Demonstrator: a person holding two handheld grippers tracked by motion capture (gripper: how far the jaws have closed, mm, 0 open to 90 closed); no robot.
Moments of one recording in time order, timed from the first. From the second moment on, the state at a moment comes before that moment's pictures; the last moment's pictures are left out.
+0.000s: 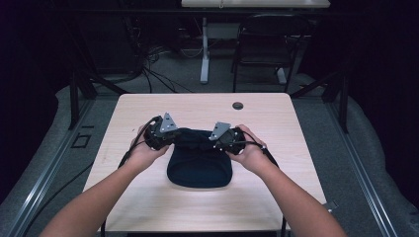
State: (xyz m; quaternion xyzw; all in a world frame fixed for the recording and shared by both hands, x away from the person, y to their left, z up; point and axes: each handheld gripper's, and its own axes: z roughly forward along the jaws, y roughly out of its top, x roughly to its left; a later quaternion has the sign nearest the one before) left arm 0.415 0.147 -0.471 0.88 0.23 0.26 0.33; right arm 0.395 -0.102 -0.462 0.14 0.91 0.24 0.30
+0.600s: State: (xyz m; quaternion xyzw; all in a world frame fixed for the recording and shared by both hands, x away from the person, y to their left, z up) left arm 0.395 0.153 -0.483 0.89 0.22 0.22 0.34; right arm 0.375 -0.103 -0.472 0.15 0.92 0.25 0.26
